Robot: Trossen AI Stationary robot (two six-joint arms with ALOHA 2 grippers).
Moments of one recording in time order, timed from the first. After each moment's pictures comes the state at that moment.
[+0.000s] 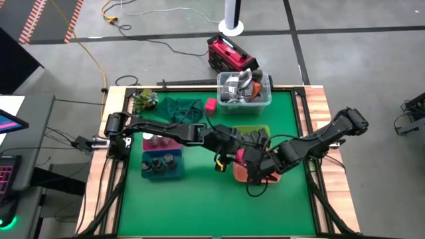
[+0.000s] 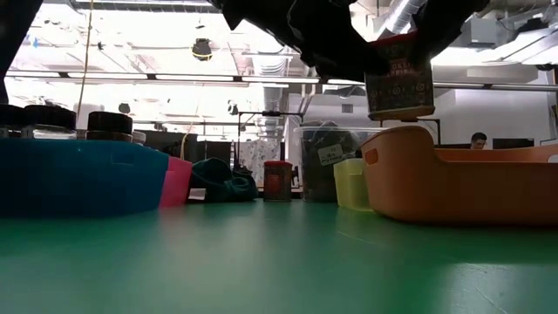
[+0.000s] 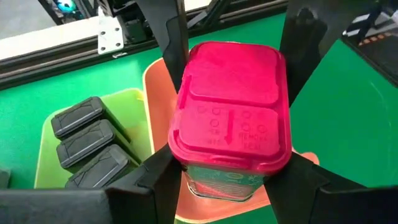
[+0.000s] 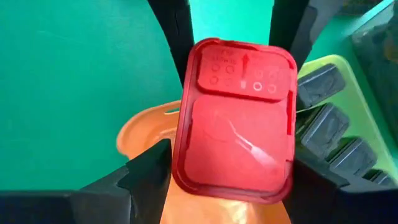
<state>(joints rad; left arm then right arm) -0.03 1.92 1.51 -0.11 0.12 0.24 0.45 1.49 1.27 -0.96 0.42 0.64</state>
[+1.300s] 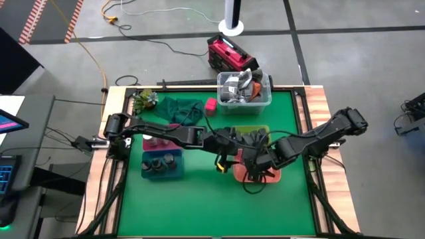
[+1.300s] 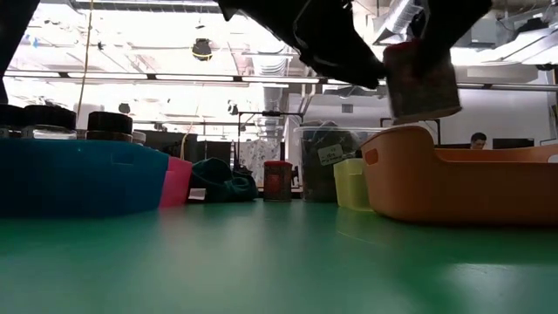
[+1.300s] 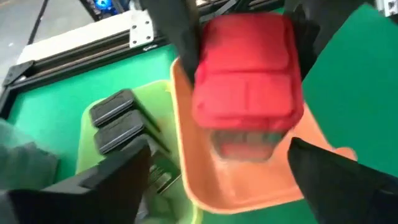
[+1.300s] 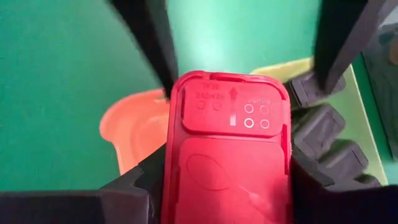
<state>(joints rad) -0.07 1.91 1.51 -0.12 -0.04 0.27 0.39 1.49 1.27 -0.99 0.36 0.53</state>
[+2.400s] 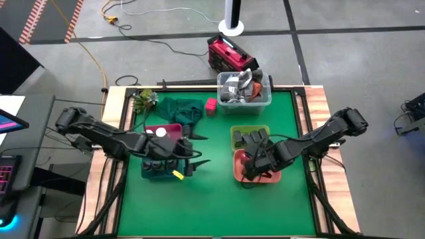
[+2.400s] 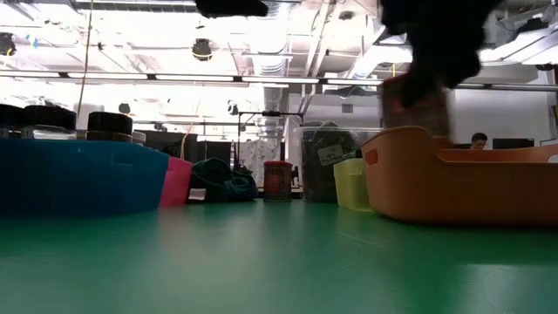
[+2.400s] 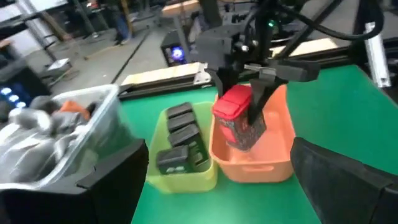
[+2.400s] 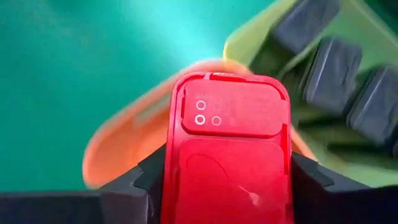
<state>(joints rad) -0.29 1.32 0.96 0.11 -0.47 0.12 0.39 1.50 1.13 -0.88 0.41 0.97</state>
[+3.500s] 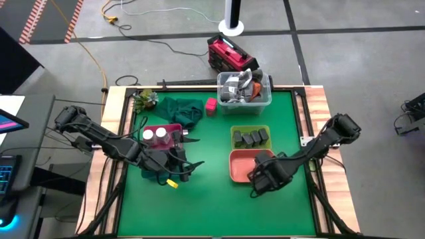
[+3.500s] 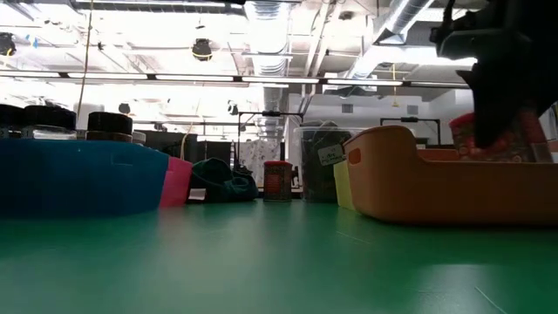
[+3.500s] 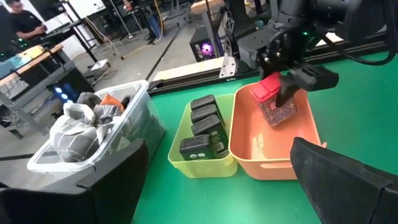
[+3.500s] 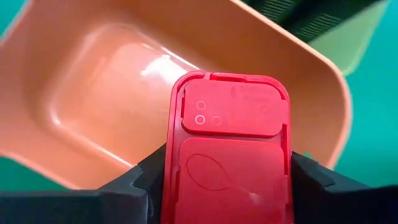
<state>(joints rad) -0.44 1.29 0.96 0.03 -0.75 0.11 0.55 1.63 1.14 -1.17 0.40 1.57</state>
